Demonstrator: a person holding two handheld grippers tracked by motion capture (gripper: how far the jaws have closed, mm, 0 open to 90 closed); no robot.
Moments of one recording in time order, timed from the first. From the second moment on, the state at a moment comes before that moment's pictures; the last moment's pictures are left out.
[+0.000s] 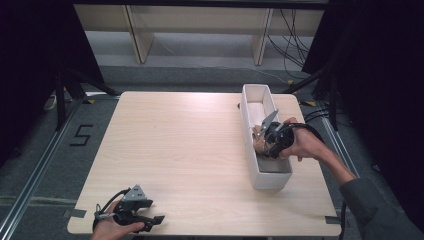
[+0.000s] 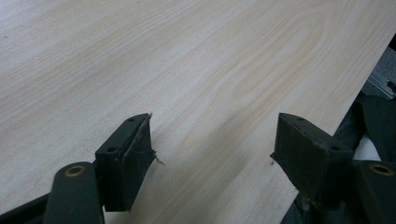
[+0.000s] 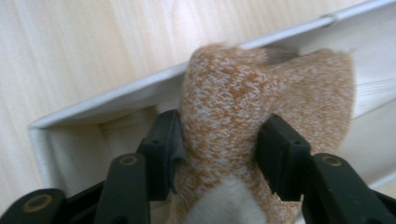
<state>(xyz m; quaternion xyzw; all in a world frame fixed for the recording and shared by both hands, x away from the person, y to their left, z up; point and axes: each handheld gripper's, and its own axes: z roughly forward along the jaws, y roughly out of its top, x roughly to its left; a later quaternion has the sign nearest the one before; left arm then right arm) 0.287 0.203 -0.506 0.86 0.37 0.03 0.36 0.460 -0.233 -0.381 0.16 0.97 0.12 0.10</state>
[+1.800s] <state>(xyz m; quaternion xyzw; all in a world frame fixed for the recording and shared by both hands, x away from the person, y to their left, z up) 0.283 0.199 -0.497 0.86 0.35 0.04 0.37 0.472 -0.220 -0.406 0.18 0.98 0.11 0.04</state>
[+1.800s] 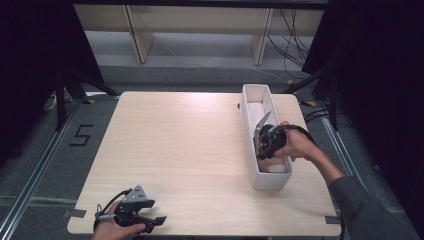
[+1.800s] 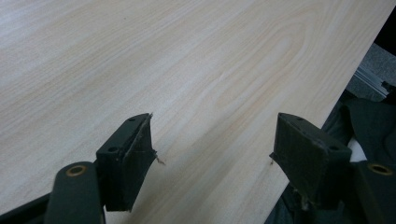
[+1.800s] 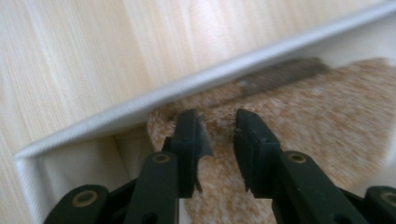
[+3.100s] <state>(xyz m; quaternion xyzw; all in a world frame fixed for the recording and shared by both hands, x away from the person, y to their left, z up) 0.283 0.202 -0.497 0.85 0.36 0.04 0.38 0.452 -0.269 -0.373 0.38 0.87 0.31 0.10</state>
